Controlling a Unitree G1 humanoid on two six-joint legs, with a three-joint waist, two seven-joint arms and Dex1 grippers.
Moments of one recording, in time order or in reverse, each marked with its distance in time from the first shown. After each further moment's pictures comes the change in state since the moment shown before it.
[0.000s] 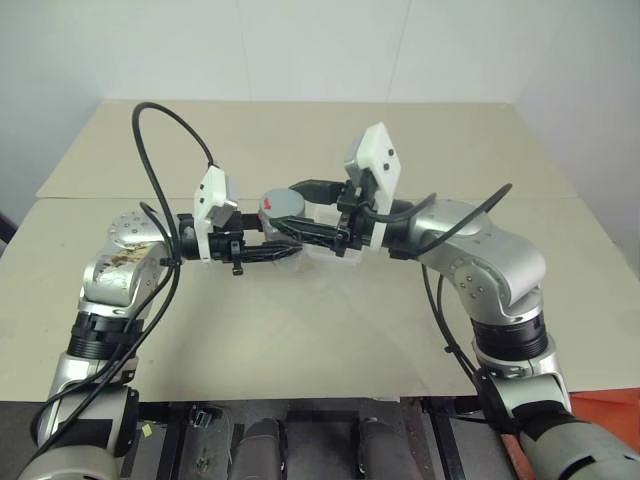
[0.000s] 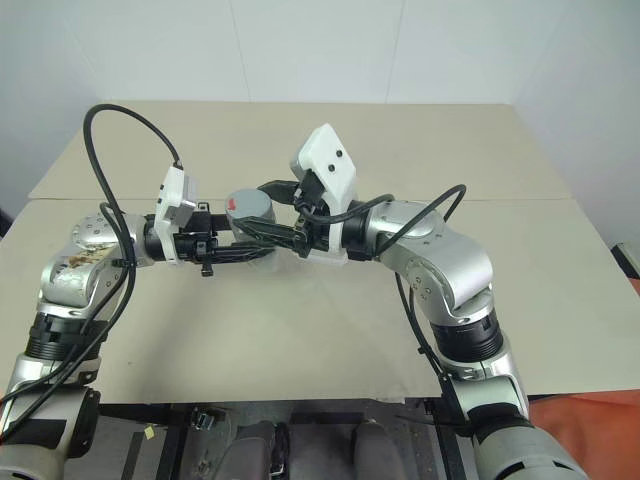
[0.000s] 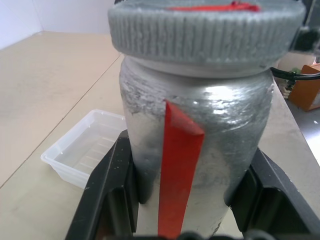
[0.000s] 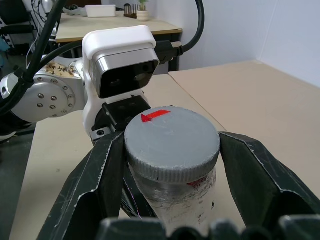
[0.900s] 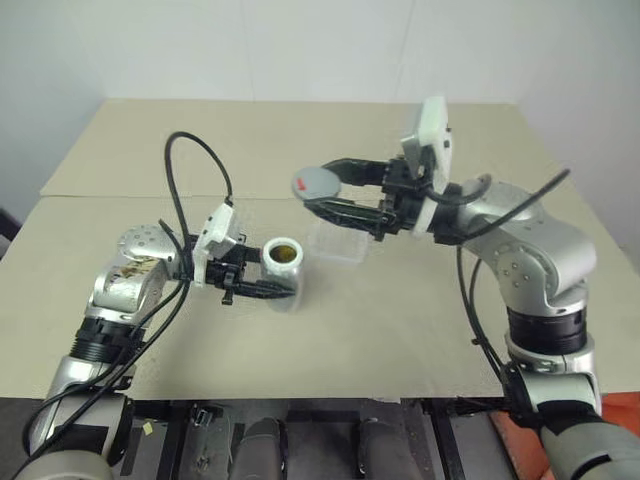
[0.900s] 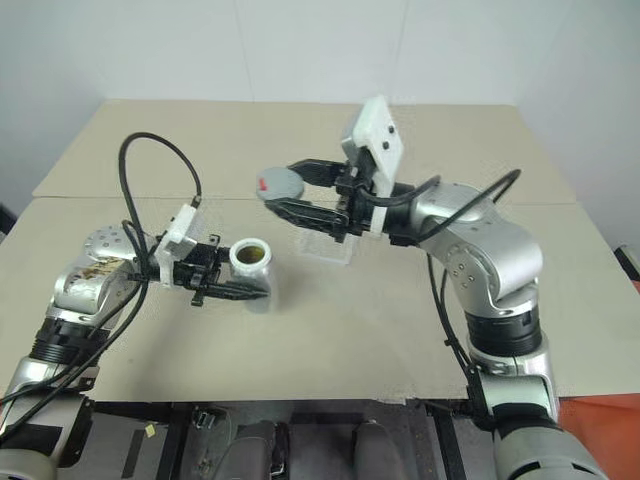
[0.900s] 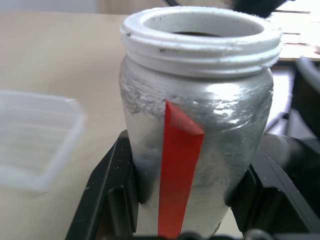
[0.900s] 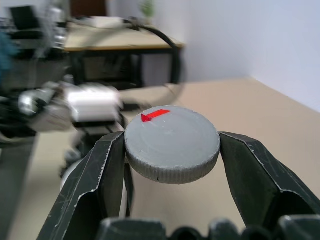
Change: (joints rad) left arm 0.034 0.028 -0.046 0.088 0.006 -0.116 -0.205; right arm 0.051 -0.148 -0.137 0.012 0.059 -0.040 0.061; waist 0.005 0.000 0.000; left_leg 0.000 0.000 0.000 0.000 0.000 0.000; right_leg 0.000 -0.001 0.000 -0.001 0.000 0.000
